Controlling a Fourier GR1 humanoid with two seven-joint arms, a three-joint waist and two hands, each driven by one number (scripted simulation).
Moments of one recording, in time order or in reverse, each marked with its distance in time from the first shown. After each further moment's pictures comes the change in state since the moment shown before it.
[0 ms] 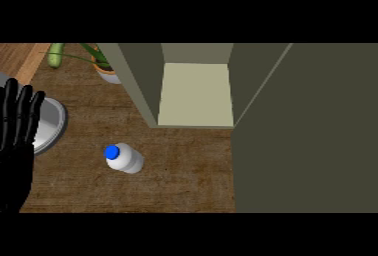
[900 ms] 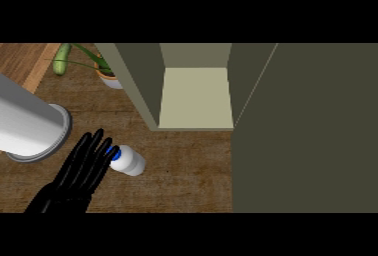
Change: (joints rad) left arm 0.274 -0.068 -0.266 -0.086 0.324 -0.108 0.271; right arm 0.274 0.040 0.092 -0.149 -0.290 0.119 0.173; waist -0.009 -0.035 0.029
